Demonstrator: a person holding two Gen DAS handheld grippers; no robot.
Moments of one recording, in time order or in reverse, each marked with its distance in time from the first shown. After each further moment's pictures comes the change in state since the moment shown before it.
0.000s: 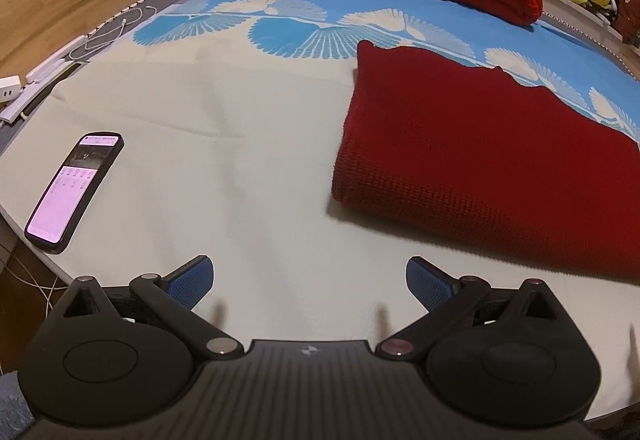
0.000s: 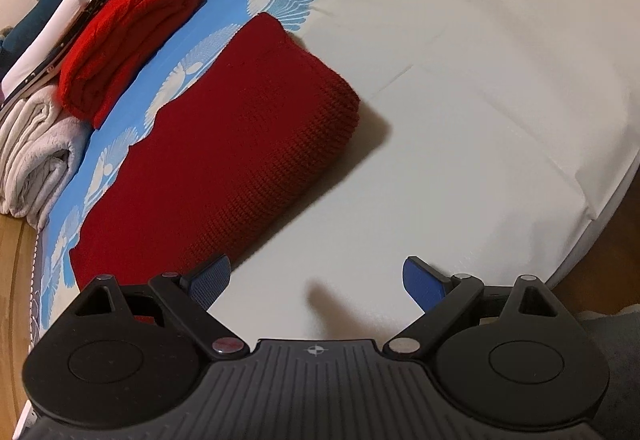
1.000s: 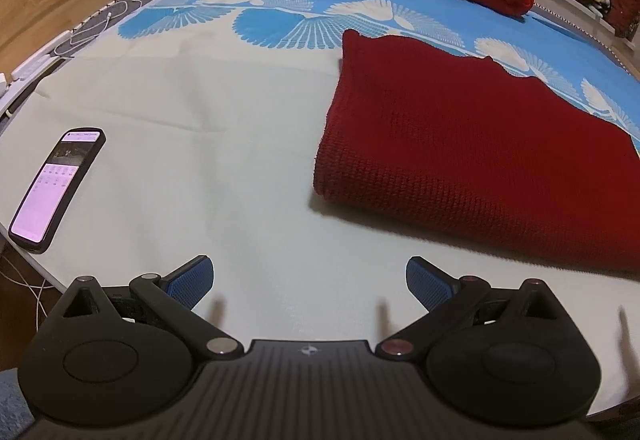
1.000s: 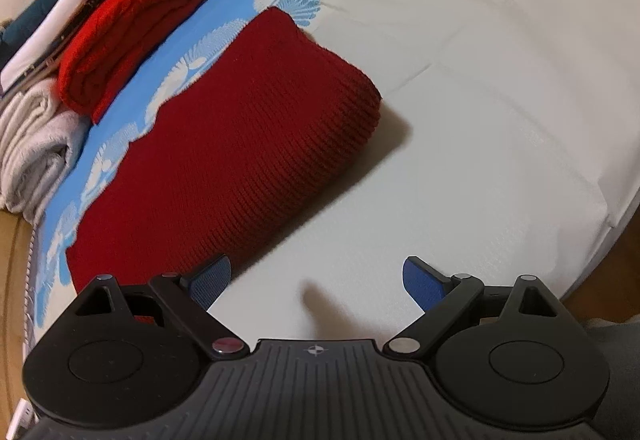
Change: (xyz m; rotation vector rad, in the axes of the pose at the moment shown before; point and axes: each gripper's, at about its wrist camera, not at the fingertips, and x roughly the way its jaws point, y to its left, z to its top) left arm 0.010 -0.005 0.000 0.009 0.028 -0.036; right arm 0.014 0.007 0.008 0.009 -0.013 0.020
